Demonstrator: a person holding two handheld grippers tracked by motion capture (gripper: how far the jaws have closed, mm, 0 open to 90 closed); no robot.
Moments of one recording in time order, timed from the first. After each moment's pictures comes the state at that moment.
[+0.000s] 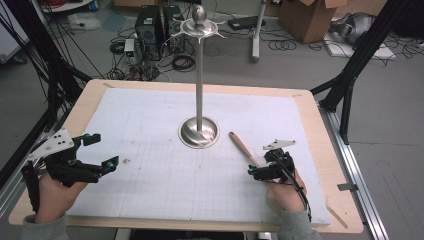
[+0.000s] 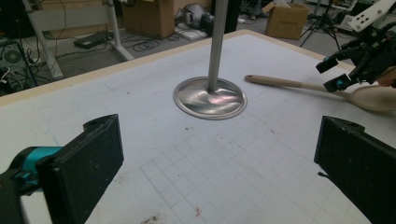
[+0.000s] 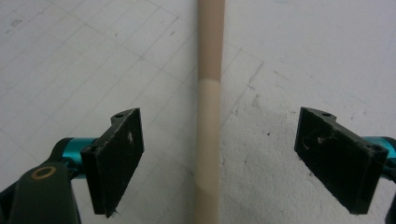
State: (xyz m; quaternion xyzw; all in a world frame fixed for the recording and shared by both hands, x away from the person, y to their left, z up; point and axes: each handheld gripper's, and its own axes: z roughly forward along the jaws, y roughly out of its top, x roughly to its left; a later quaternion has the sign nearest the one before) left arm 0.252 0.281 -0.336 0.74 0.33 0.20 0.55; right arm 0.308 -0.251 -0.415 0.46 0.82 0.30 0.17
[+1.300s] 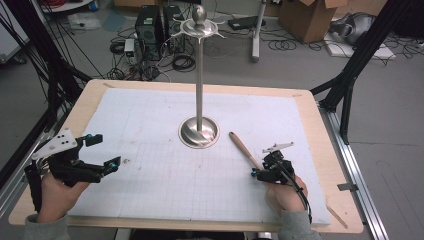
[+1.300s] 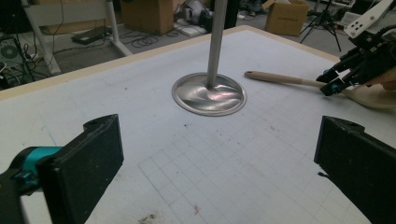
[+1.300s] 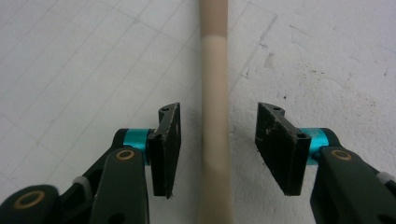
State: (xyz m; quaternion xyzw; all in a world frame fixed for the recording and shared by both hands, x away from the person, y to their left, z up) left arm 0.255 0.279 -0.339 0.74 0.33 0.20 0.54; right arm 0.306 -0.253 -0.427 0.48 0.82 0.27 0.13
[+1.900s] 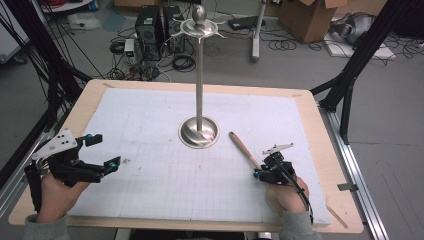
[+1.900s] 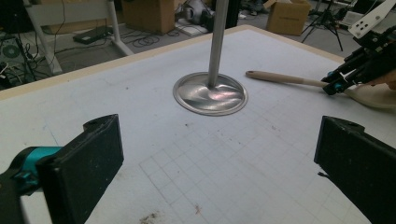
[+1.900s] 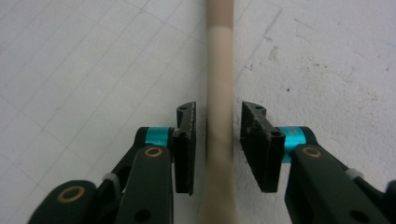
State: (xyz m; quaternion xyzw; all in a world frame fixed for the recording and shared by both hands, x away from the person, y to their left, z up) left arm 0.255 0.279 -0.339 0.74 0.33 0.20 0.54; right arm 0.302 -0.254 -0.425 0.47 0.83 0.26 0.13
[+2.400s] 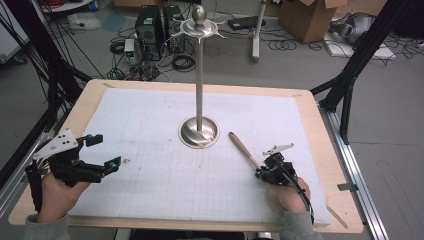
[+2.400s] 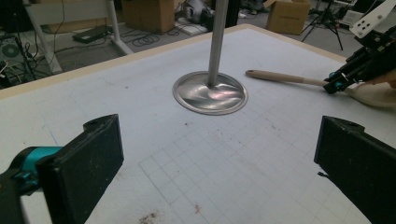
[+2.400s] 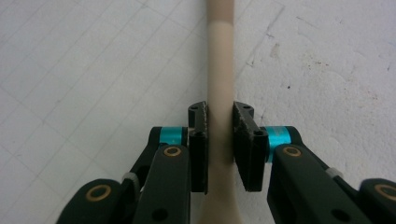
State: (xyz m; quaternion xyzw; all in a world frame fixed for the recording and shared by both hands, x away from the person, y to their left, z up) left arm 0.256 0.278 -0.340 0.74 0.34 0.20 0.54; right arm 0.301 -0.255 -0.426 0.47 0.84 0.26 0.13
